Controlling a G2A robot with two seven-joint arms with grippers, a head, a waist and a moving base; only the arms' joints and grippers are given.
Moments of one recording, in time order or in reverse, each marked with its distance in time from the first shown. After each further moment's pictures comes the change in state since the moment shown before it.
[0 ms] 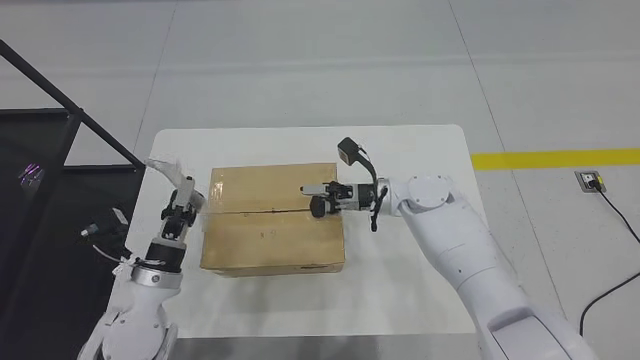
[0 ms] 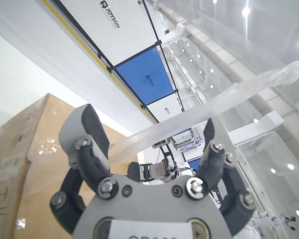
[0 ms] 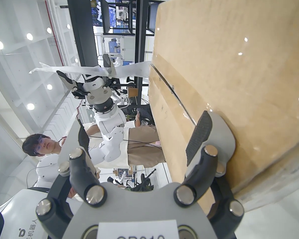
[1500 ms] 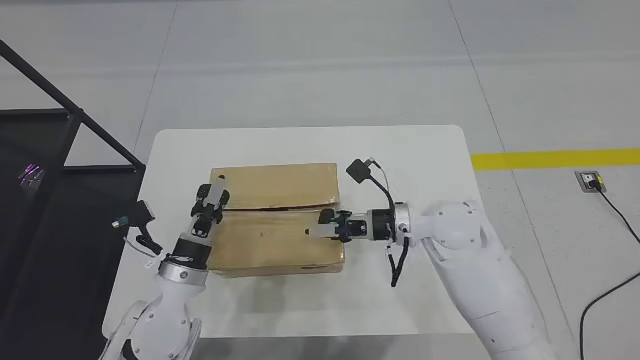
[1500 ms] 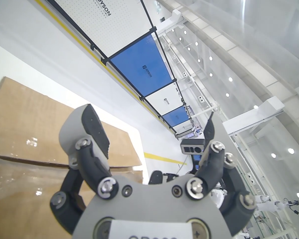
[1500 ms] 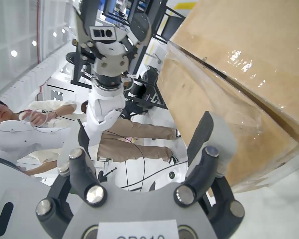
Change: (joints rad) left arm -0.033 -0.061 0.042 -0.013 0.078 -0.002 -0.018; right arm -0.356 0.159 0.097 -0.765 -0.274 0.115 -0.021
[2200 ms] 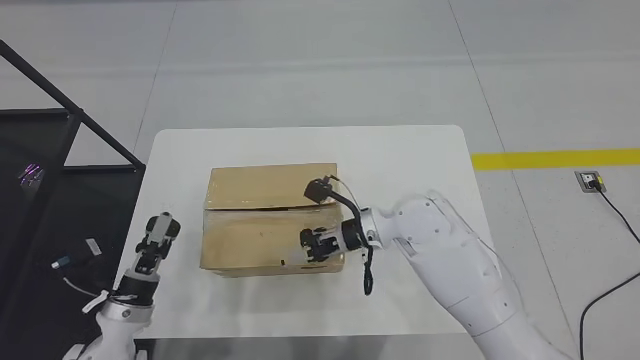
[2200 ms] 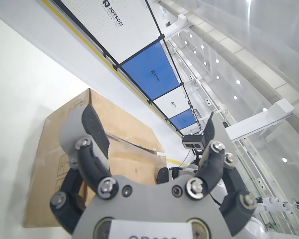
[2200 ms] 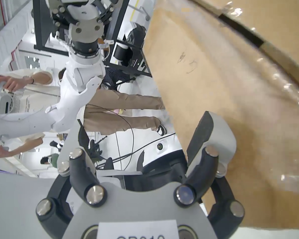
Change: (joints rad) left arm 0.218 0.011 -0.256 0.073 -0.038 -0.240 -0.143; right arm 0.121 -0.025 -0.198 0.122 -0.018 -0.064 0.061
